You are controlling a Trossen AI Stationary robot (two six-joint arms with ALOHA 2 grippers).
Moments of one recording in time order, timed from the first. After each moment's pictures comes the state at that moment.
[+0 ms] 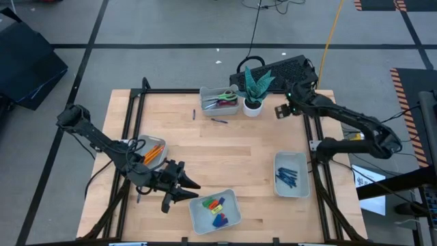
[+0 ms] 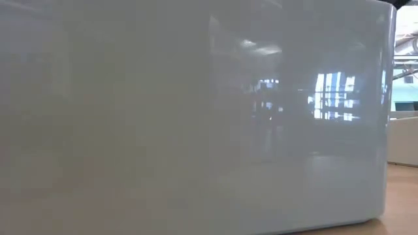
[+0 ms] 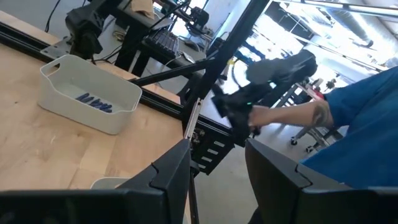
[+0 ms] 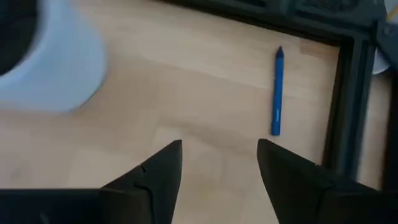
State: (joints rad) left arm -0.63 1.26 0.78 0.42 -0.37 -0.61; right arm -0.85 1.15 0.67 -0.61 0.21 0.40
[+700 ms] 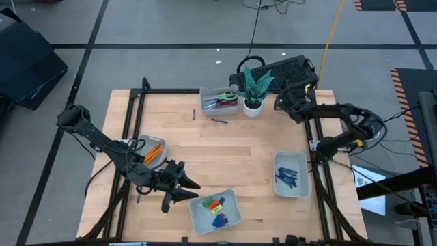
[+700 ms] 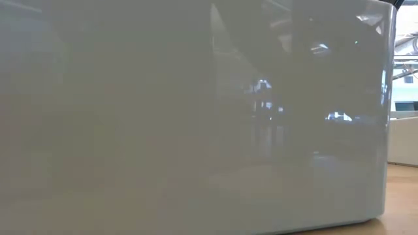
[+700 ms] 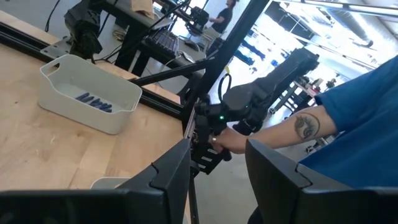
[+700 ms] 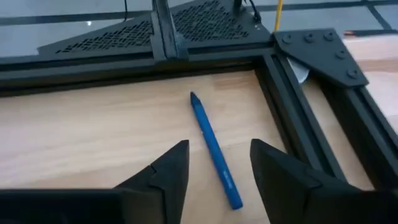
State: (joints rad) left arm -0.63 1.26 0.78 0.42 -0.37 -0.61; right arm -0.86 1.44 0.50 -0.11 0.65 0.71
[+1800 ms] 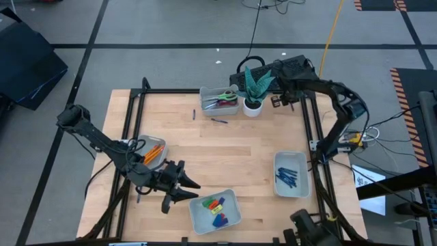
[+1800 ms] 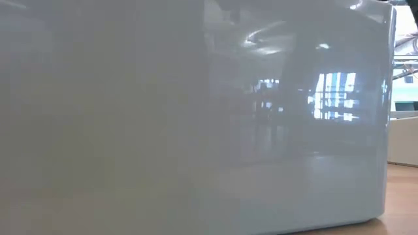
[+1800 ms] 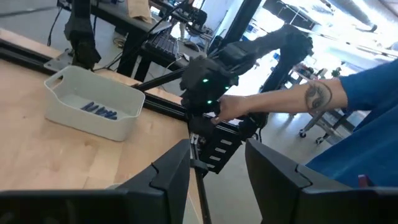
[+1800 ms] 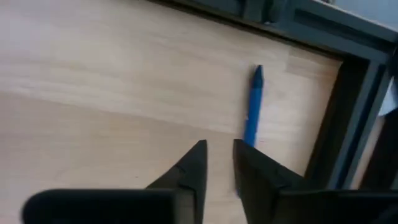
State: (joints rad) left arm -0.63 1.26 0.78 0.41 -0.37 -0.52; right arm -1.06 1.73 1.03 -0.78 0.23 0.25
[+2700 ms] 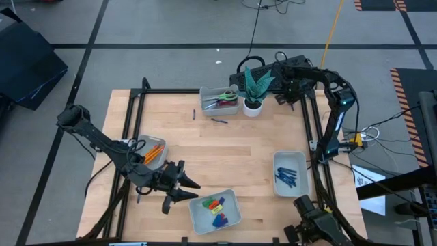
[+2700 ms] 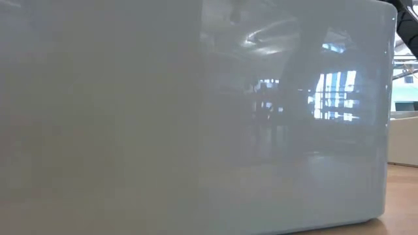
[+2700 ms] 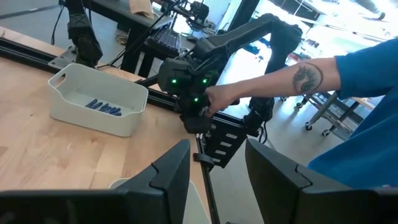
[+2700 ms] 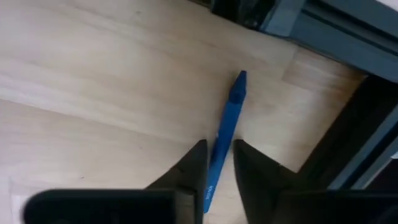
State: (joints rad) left arm -0.63 1.26 0.78 0.39 -0.37 -0.50; right arm -1.20 1.97 1.20 -0.94 0.04 0.04
